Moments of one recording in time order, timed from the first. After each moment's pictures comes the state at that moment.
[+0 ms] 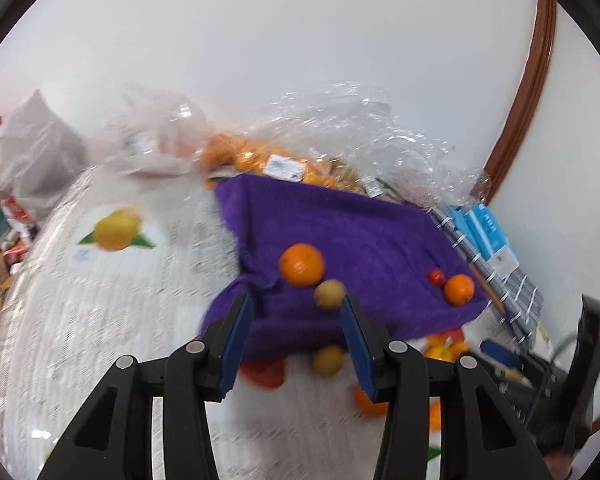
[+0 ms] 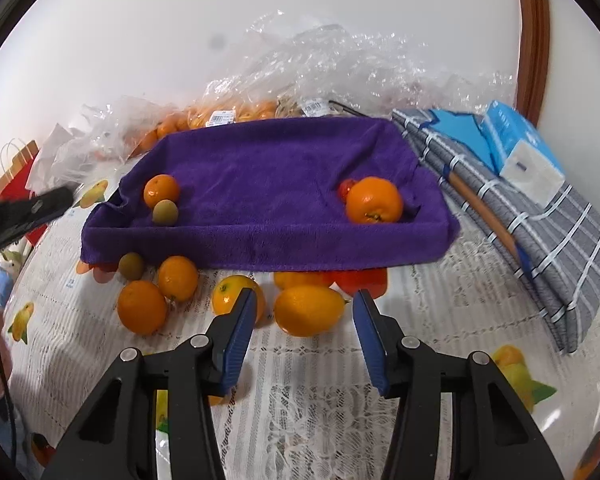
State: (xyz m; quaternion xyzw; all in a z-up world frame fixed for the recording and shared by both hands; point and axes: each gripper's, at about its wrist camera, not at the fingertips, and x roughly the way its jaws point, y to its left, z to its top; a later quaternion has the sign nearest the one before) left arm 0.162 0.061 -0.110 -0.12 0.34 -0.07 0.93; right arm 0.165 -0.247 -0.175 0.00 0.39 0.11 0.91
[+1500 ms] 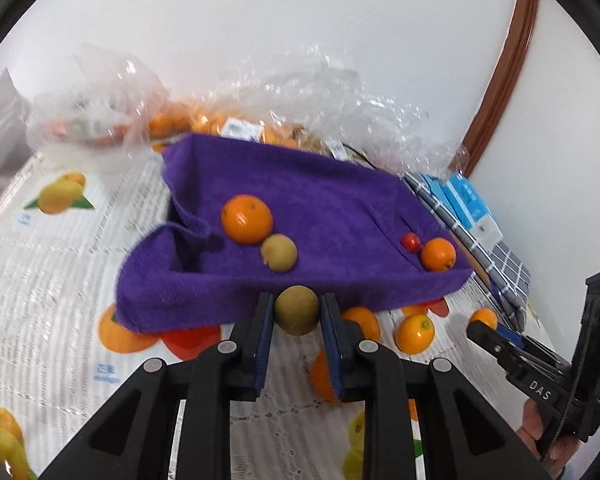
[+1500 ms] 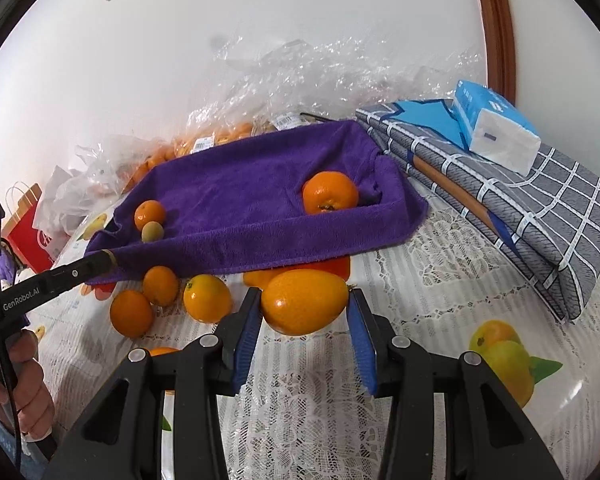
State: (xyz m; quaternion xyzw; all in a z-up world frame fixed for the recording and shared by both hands) left arm 0.165 0.014 -0.140 -0.12 0.34 -0.12 0.92; right arm 0.148 -0.288 -0.183 0.06 0.35 0.11 0.93
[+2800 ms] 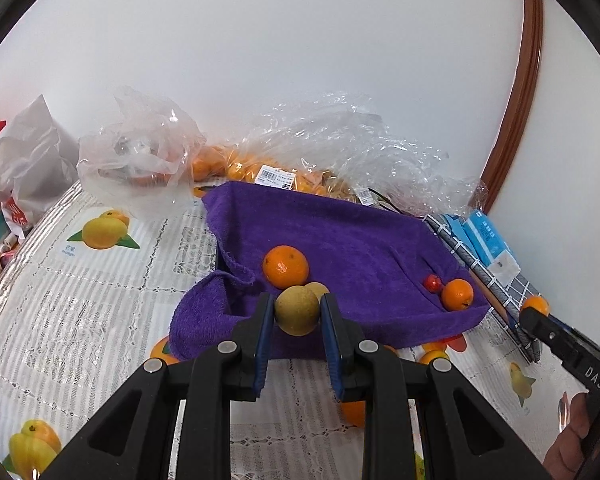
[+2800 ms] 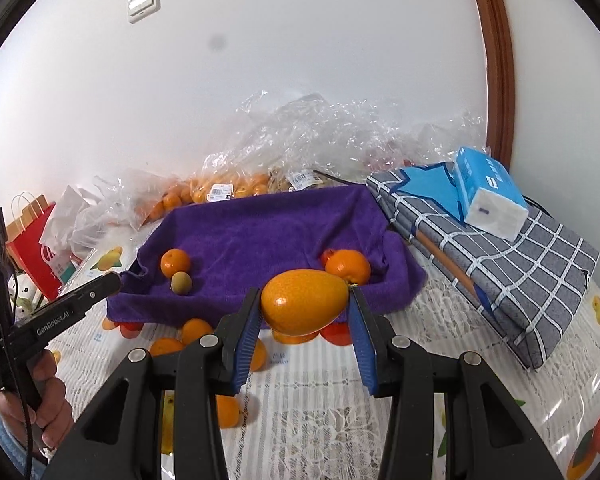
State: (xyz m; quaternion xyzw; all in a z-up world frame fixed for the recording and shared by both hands) left arm 0.158 0.034 -0.123 -0.11 0.29 -0.06 0.95; right arm 0.138 -0.272 -0.126 0.04 0.30 0.10 0.95
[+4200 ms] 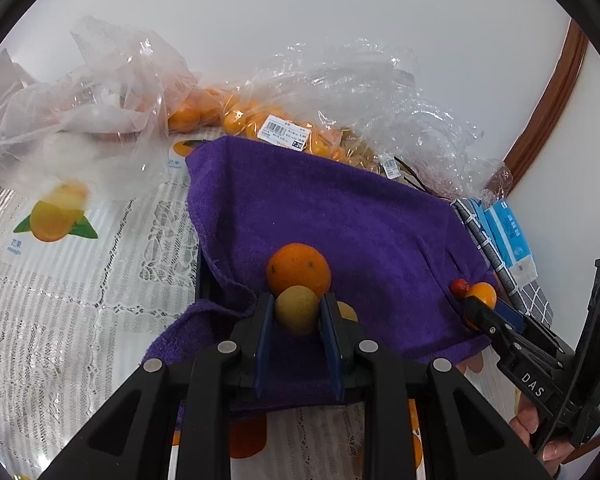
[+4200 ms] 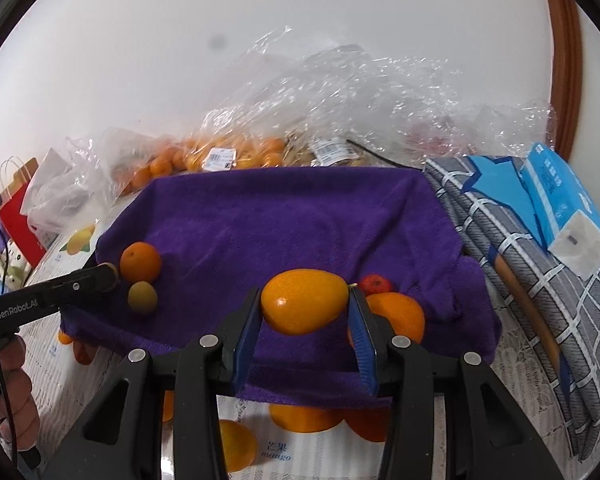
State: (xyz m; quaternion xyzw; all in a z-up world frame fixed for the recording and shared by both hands) left arm 0.240 0.039 -0.146 -0.15 0.39 -0.08 0.90; right arm 0.244 -0.227 -0.171 -0.01 0.35 0.14 0.93
